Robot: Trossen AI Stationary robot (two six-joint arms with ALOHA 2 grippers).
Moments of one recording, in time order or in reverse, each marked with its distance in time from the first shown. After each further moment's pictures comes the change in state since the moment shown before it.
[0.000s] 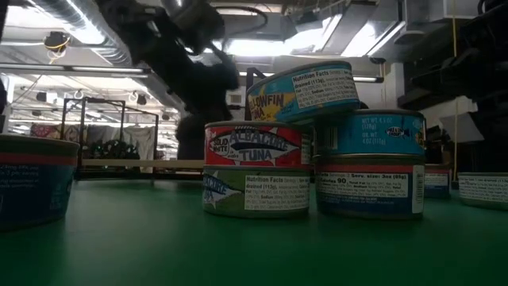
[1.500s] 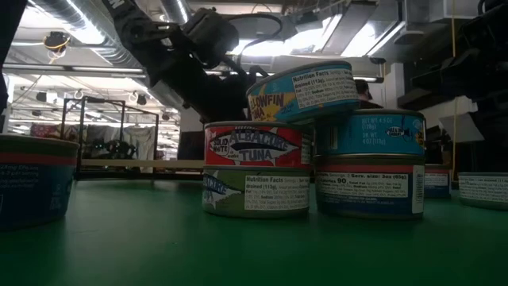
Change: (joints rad) left arm -0.011 0.123 0.048 0.141 -0.030 0.120; right arm 0.000 0.000 0.000 0.000 -0.003 0.000
